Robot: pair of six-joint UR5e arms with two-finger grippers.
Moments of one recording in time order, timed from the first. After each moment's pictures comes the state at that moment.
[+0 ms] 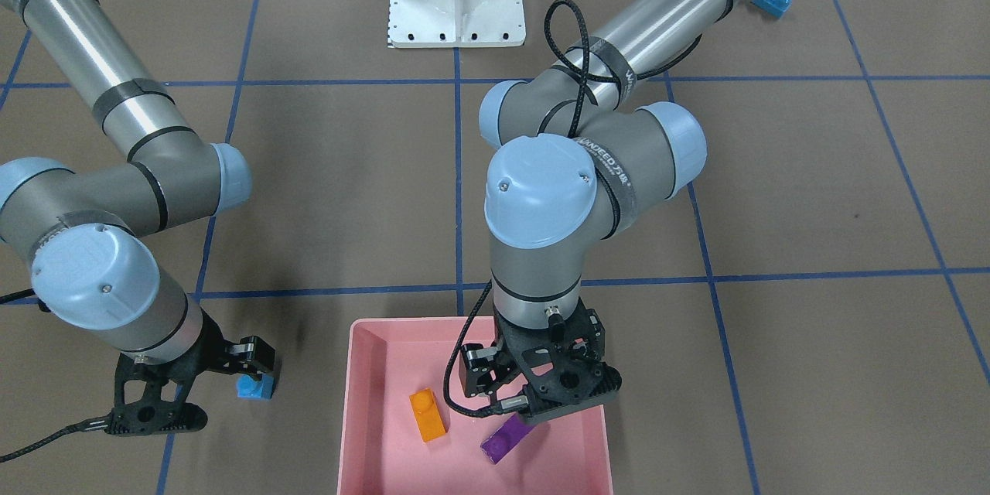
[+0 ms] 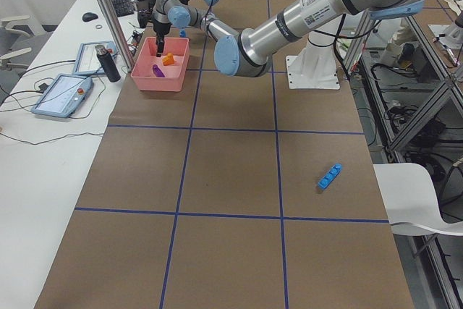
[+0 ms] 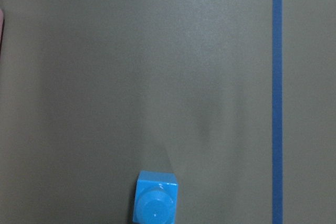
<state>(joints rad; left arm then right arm) -0.86 -2.78 -0.90 -1.82 -1.82 -1.20 0.95 -0.77 1.06 -1.29 2.03 0.79</state>
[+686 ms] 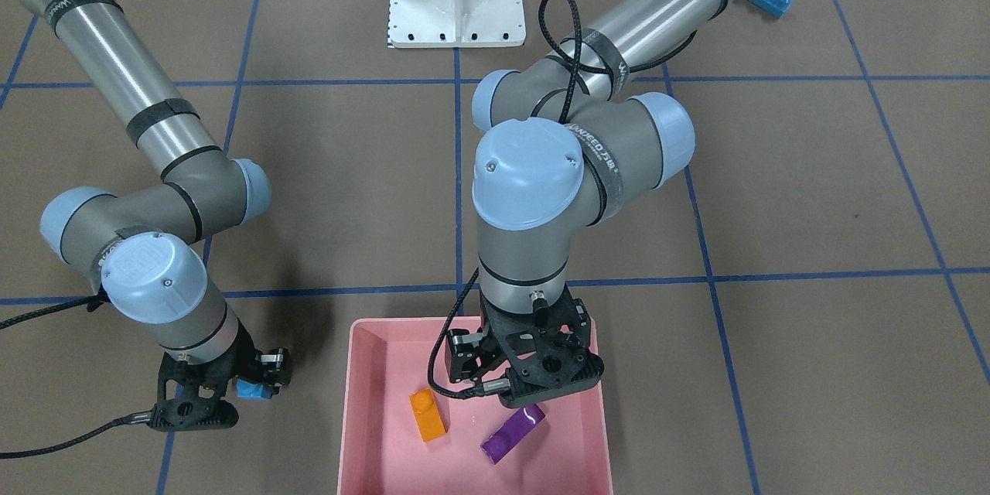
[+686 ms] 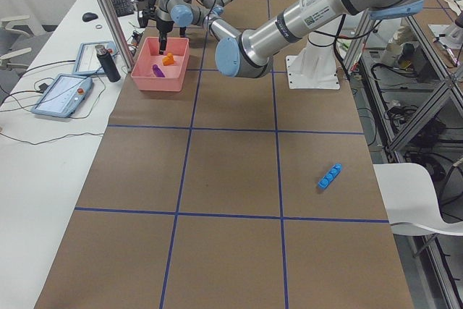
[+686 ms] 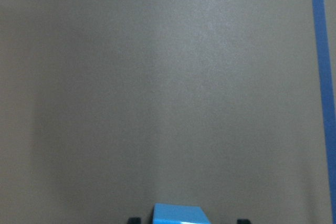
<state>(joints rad) -0.84 -2.77 -0.93 -1.82 -1.82 -1.20 0.90 -0.77 0.94 -1.08 1.96 0.89</state>
